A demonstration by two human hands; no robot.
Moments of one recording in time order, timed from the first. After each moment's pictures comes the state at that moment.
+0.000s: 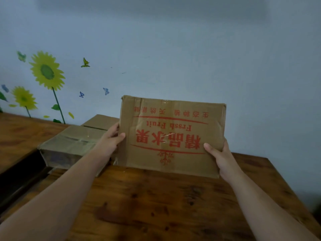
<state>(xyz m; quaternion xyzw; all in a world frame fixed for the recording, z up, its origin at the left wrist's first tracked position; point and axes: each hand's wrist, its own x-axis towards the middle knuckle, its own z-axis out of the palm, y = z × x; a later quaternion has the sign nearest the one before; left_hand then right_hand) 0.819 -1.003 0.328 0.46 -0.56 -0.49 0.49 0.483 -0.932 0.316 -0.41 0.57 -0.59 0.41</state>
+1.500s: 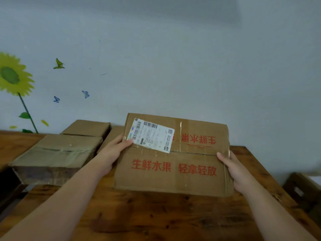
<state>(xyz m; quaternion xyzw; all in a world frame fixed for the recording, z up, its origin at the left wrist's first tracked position) 0.806 -1.007 0.329 0.39 -0.53 -0.63 0.41 0.458 -0.879 0.298 -0.32 0.59 -0.59 0.43</state>
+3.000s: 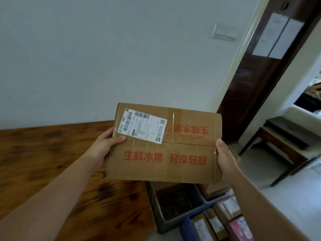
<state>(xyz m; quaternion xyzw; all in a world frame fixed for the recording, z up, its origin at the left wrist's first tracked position) 0.178 -0.843 0.259 0.32 -0.55 -0.72 0.28 -0.107 -0.615 0.252 -0.20 0.75 -0.60 0.21</state>
